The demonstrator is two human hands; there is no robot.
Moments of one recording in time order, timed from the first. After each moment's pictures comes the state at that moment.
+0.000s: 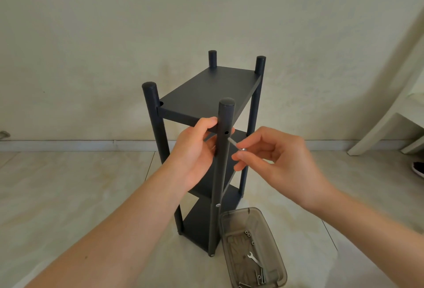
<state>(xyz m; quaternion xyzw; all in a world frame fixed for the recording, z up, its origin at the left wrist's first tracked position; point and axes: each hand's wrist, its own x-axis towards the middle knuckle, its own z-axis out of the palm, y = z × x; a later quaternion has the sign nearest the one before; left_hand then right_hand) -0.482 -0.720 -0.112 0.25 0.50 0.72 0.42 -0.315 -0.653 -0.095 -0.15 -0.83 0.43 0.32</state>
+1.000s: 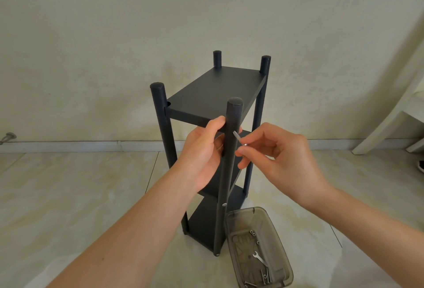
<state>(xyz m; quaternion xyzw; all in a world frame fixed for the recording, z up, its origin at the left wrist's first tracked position) -0.472 -0.724 -0.106 0.24 0.53 0.71 0.39 -0.327 -0.661 -0.096 -0.16 -0.83 0.39 0.36</state>
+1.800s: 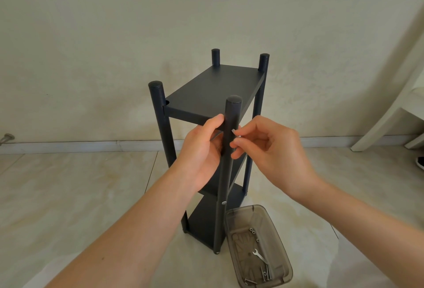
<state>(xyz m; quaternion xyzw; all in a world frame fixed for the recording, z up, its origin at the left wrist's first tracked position) -0.473 -0.725 -0.108 0.25 0.49 0.73 0.41 -0.338 -0.658 -0.095 -0.18 -0.82 0.42 0.36</state>
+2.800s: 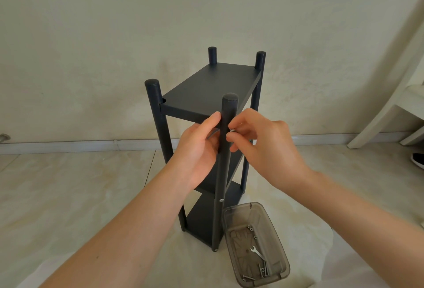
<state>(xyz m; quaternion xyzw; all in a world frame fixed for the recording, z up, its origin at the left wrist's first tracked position) -0.479 -0.723 -0.114 0.24 0.47 0.73 0.43 -0.343 -0.659 -0.090 -0.21 -0.88 0.27 0.34</state>
